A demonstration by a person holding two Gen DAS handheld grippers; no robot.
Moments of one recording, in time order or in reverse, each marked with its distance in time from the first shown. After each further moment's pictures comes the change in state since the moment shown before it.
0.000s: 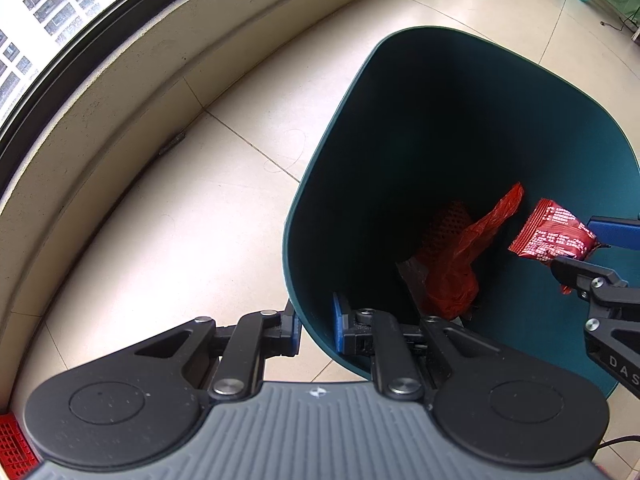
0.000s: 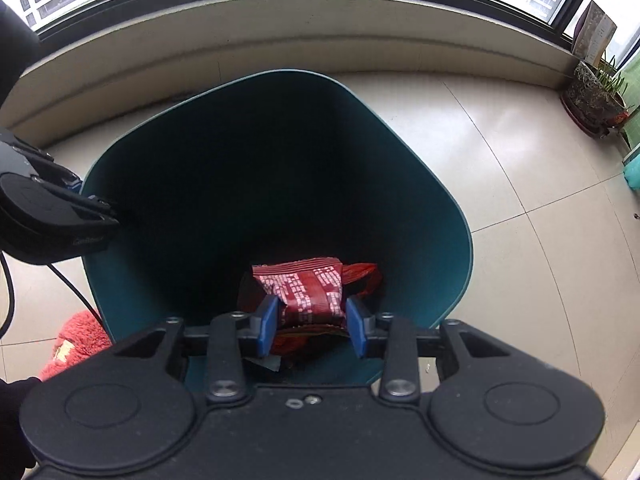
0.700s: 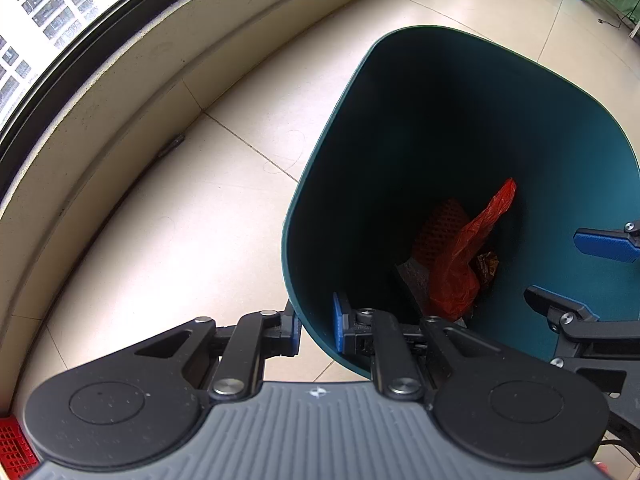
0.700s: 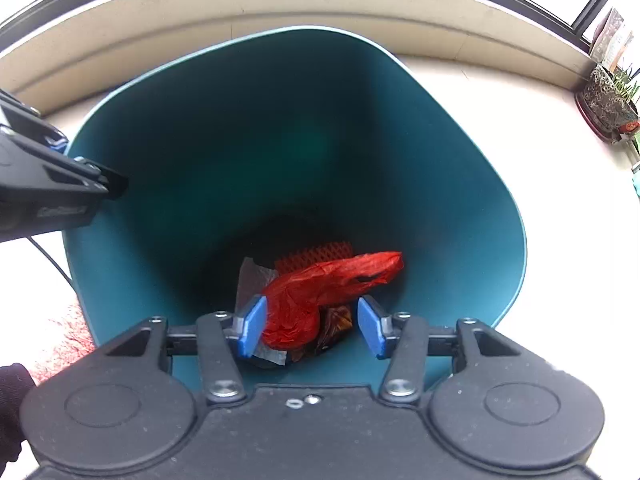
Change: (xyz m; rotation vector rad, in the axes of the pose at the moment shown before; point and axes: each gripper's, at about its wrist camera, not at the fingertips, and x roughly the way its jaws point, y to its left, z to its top) left arm 0.002 0.012 0.007 0.009 -0.002 -0.001; right arm 0.013 0.005 -0.032 -0.025 -0.020 0.045
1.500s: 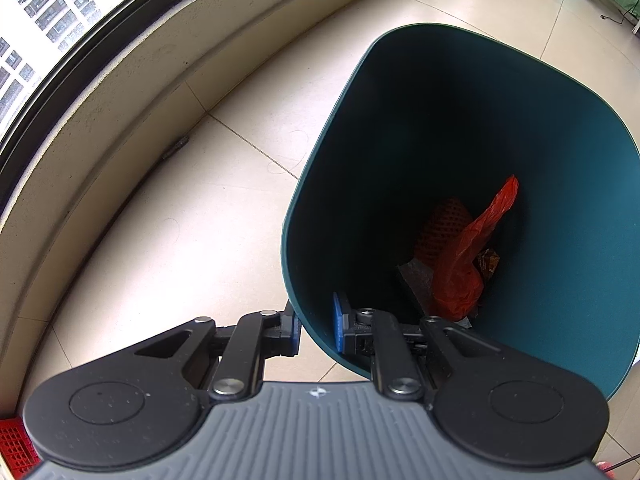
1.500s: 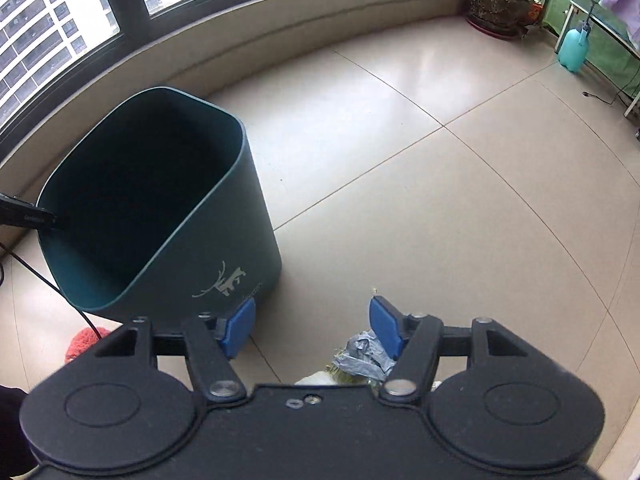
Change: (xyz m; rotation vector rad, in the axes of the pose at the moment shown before) left arm 0.000 -0.004 0.001 0.000 0.004 0.018; right arm -0.086 -0.160 -0.132 0.417 -0.051 0.002
